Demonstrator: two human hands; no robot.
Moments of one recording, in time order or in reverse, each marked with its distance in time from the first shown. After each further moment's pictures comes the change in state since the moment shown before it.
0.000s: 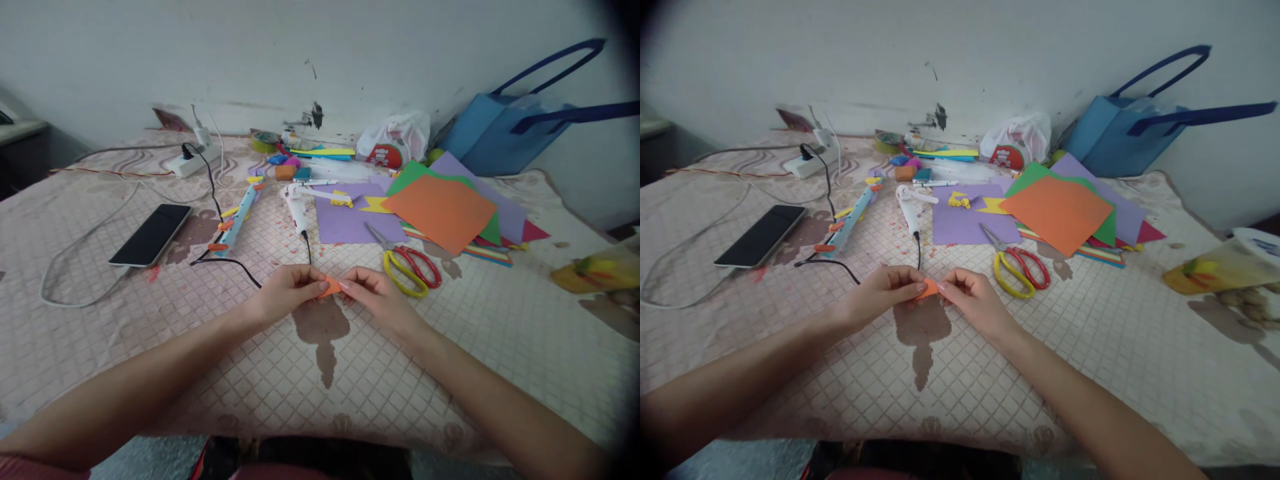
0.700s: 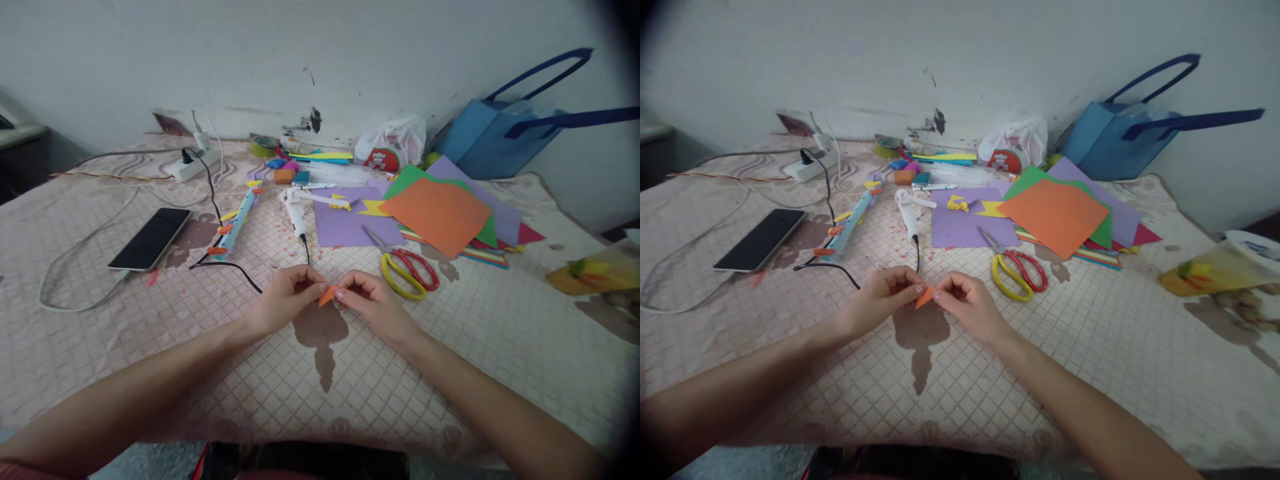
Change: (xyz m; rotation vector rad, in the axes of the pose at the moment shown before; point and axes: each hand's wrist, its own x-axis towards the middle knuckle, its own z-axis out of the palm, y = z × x) left_hand -0.001 -0.002 0.004 0.136 0.094 0.139; right_hand -0.001 0.002 0.003 0.039 -0.006 -0.028
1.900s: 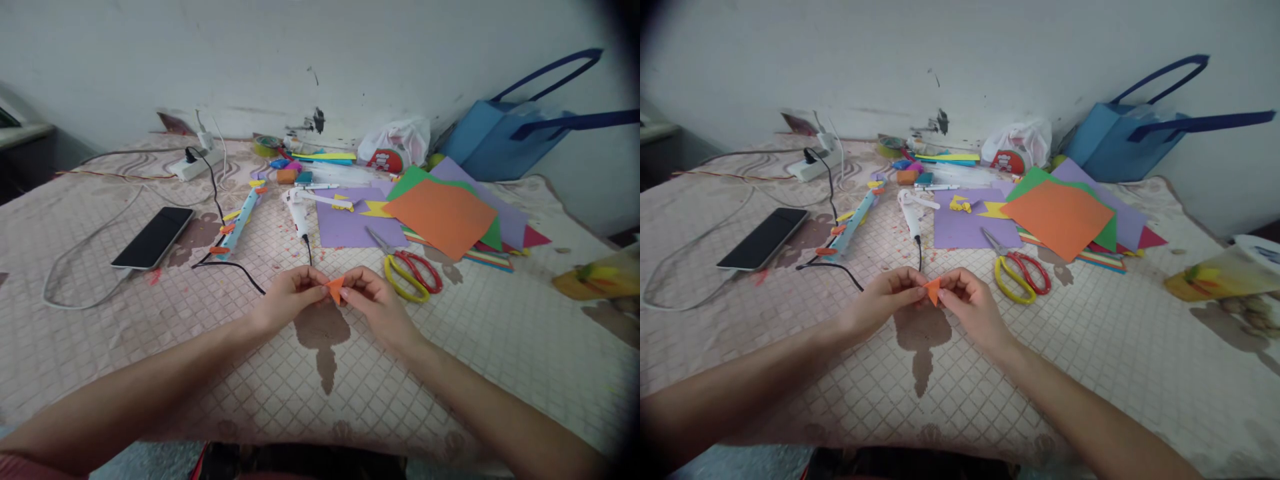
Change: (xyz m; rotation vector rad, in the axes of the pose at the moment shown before) left_hand -0.002 0.001 0.007 -0.337 0.011 -0.129; right_hand -0.002 0.004 0.009 0.170 0.100 -0.028
